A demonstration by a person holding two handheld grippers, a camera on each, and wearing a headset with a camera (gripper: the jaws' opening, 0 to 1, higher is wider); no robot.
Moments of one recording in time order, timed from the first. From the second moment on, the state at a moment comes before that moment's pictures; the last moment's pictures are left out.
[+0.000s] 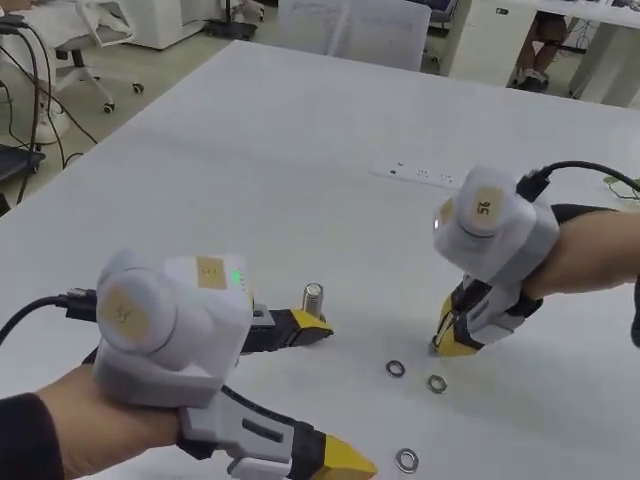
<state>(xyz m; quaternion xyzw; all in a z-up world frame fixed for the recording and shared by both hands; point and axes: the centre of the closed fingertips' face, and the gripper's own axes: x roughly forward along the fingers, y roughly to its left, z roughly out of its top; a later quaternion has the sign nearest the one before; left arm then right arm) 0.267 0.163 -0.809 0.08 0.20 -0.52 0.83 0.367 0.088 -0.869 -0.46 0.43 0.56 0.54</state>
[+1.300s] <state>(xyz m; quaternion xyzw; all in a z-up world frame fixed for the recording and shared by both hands) 0.267 0.164 -0.805 0.08 0.19 -0.52 0.83 0.354 0.112 -0.839 -0.43 0.40 0.59 0.55</state>
